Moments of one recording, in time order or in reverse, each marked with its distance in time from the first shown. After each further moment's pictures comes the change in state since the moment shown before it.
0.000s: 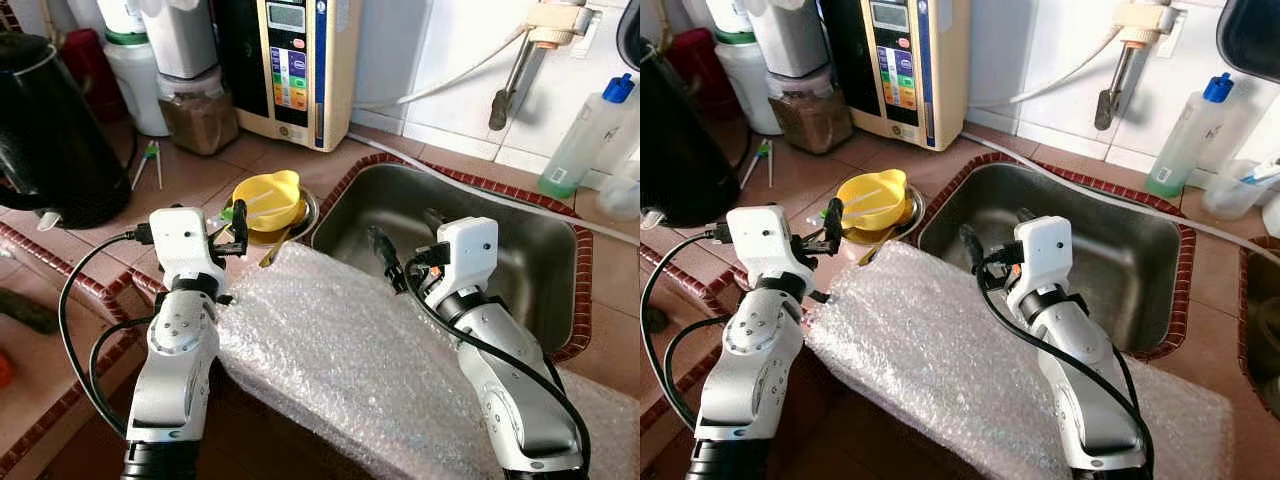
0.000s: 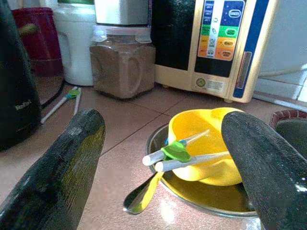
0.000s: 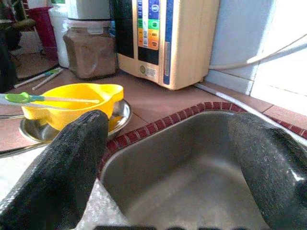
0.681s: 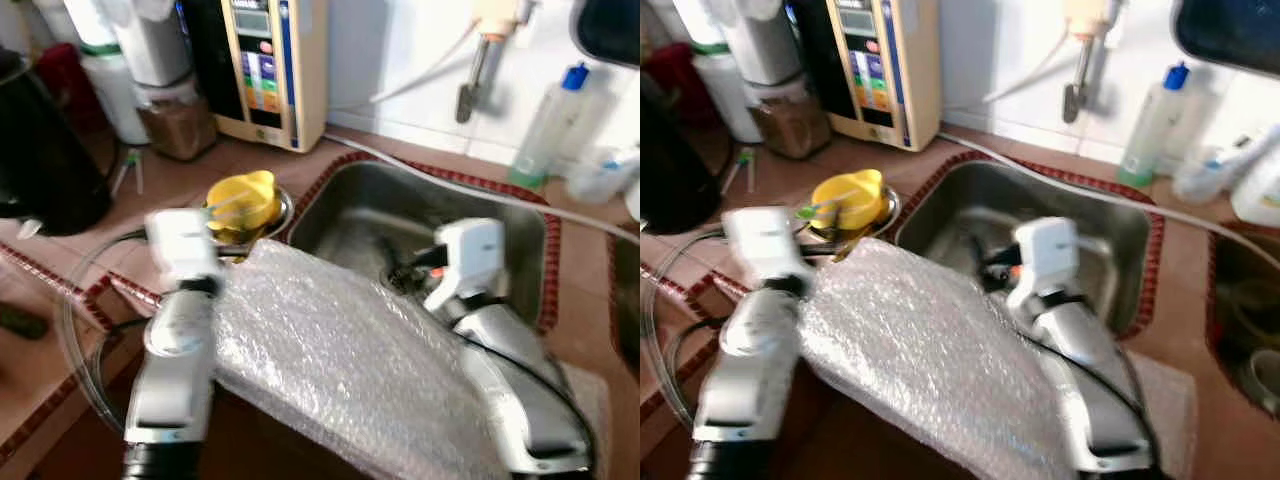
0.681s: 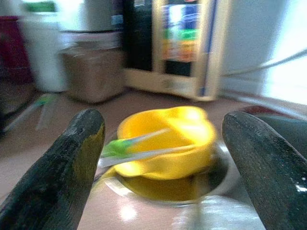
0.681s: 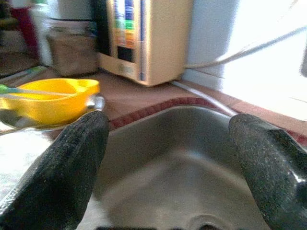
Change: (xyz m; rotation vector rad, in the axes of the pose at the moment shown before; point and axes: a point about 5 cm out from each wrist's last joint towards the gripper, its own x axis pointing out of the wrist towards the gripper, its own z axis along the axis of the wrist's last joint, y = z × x) left arm -0.001 -0.011 0.000 -0.004 -0.001 -0.069; right arm -0.002 -0.007 0.000 -0.034 0.009 -0.032
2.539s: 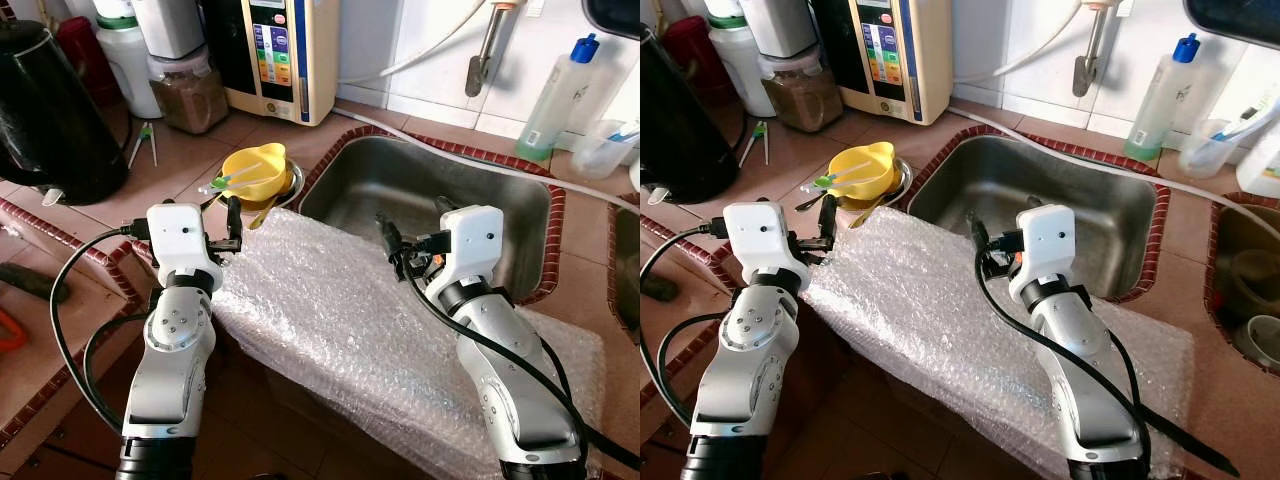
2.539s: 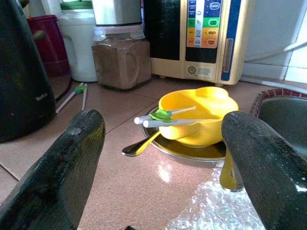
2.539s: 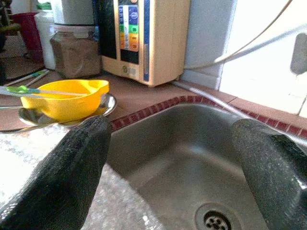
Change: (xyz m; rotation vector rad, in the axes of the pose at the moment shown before) left arm 0.002 0.014 0.004 0.043 -0.012 0.087; right arm 0.007 0.005 0.009 -0.008 -0.022 -0.045
